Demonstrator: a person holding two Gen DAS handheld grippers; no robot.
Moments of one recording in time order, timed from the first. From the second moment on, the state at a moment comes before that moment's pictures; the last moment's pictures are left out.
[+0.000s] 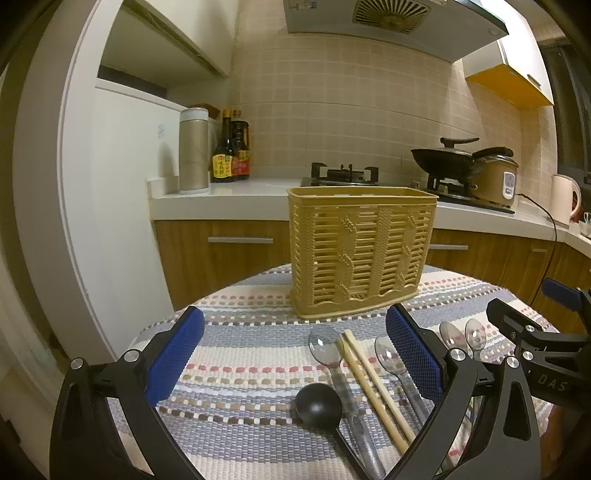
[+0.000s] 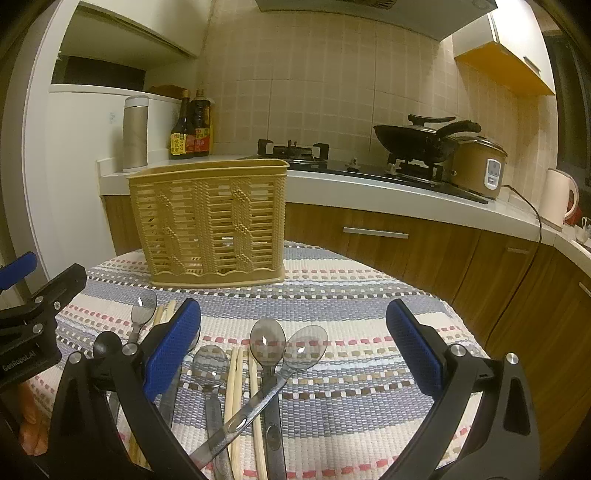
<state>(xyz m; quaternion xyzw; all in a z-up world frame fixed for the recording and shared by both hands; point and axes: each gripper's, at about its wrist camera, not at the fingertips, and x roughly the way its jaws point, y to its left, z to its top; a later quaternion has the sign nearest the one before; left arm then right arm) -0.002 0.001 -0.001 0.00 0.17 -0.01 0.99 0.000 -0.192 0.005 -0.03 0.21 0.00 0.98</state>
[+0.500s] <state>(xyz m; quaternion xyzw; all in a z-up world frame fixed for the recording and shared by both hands) -0.001 0.000 -0.001 0.00 0.17 -0.01 0.99 0.000 -0.192 0.005 -0.03 0.21 0.00 0.98</state>
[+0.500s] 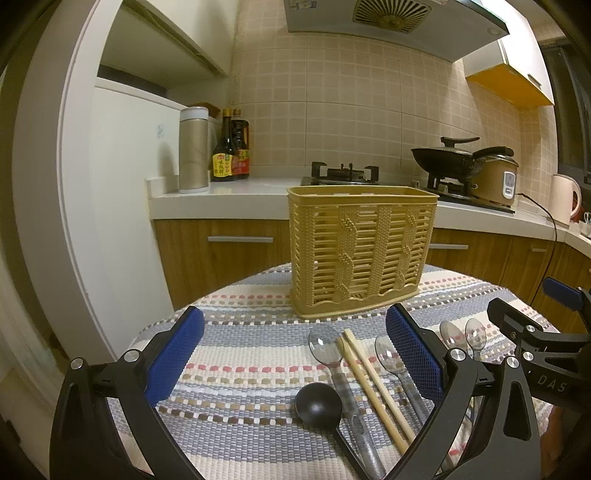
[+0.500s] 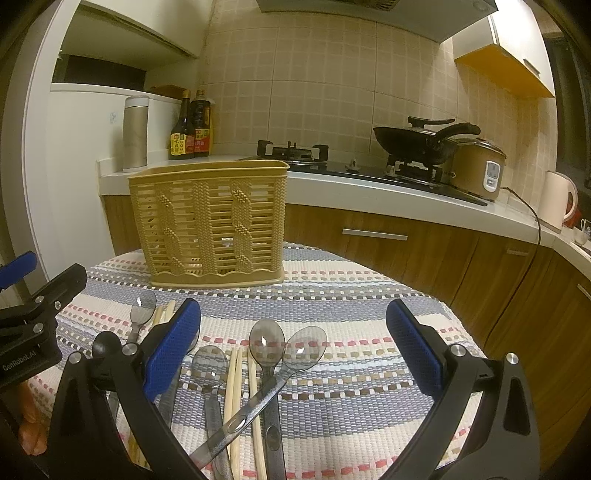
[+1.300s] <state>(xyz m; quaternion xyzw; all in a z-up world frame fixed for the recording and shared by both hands) -0.002 -0.002 -0.001 0.00 0.17 -0.01 0.99 0.001 -0.191 0.003 -0.03 0.21 0.00 0.98</state>
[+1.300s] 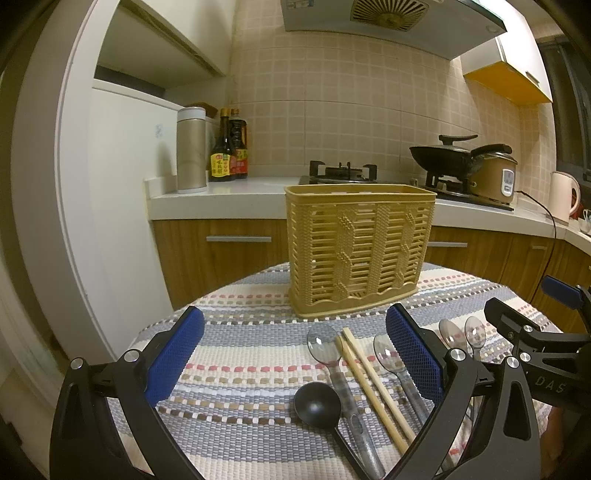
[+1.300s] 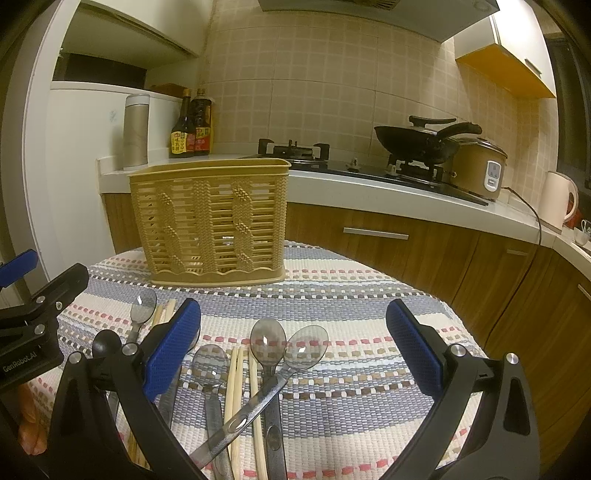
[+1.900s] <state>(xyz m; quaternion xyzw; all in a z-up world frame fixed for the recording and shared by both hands) -0.002 -0.003 -0.001 0.00 0.17 -0.02 0.98 0.001 -0.190 0.001 -0.03 0.21 0.00 0.98</state>
